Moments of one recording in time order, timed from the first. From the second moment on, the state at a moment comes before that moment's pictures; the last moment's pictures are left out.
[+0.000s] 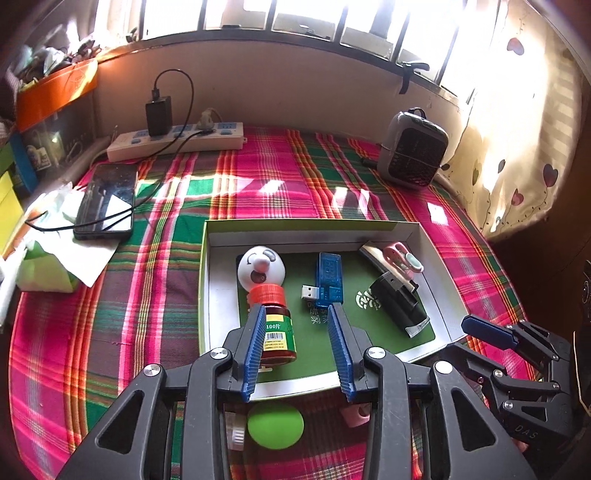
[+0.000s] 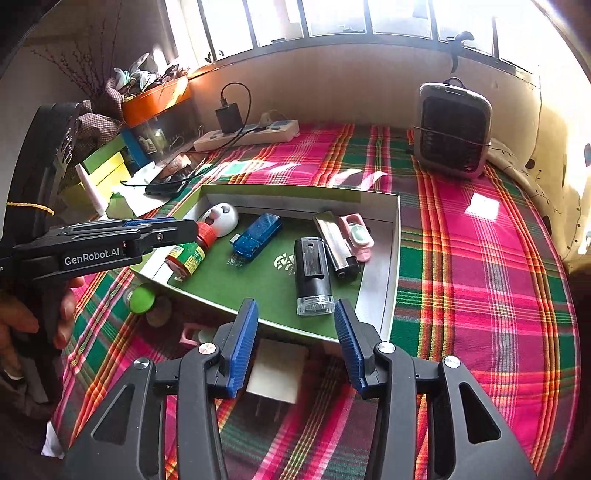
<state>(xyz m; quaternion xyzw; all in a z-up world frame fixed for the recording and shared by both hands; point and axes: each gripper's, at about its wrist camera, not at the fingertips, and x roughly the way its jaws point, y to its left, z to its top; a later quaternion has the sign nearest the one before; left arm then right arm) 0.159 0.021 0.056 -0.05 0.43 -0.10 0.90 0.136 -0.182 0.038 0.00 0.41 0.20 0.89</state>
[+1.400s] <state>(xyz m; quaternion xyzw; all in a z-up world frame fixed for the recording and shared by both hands) 0.079 0.094 0.018 -0.14 0.43 -0.08 0.89 0.109 -0.165 0.013 0.01 0.43 0.19 0.88</state>
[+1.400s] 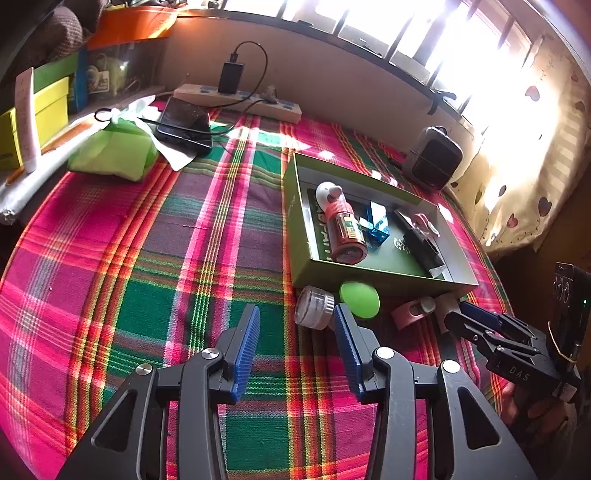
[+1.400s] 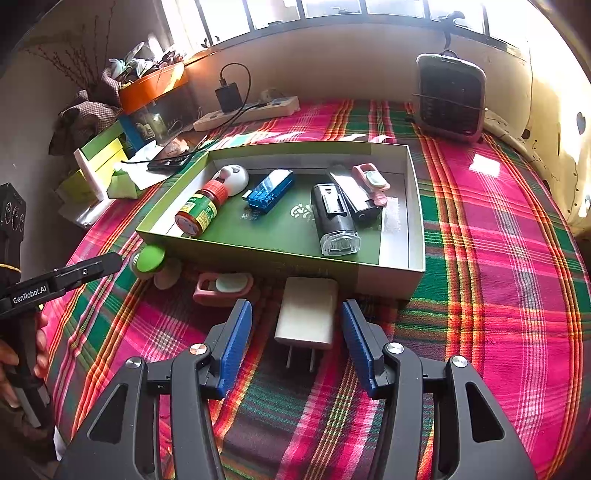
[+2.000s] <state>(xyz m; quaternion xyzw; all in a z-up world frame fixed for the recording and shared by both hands) 0.077 0.090 0.017 -0.12 0.43 -0.08 0.89 0.113 -0.157 0.008 -0.01 0.44 0.17 0.88</state>
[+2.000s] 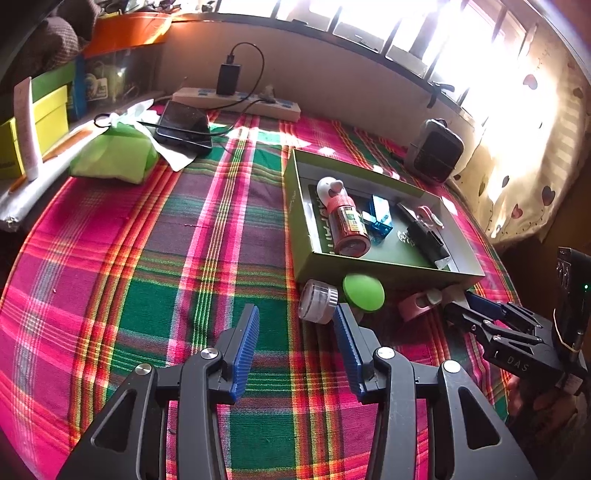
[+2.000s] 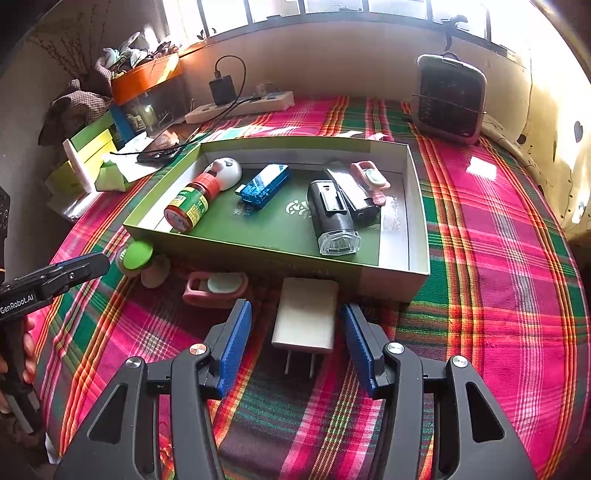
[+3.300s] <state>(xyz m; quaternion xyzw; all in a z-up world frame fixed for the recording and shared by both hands) 0.085 0.072 0.010 -0.07 0.43 -0.09 0.89 0.112 -0.171 0.003 -0.04 0.44 0.12 0.89</state>
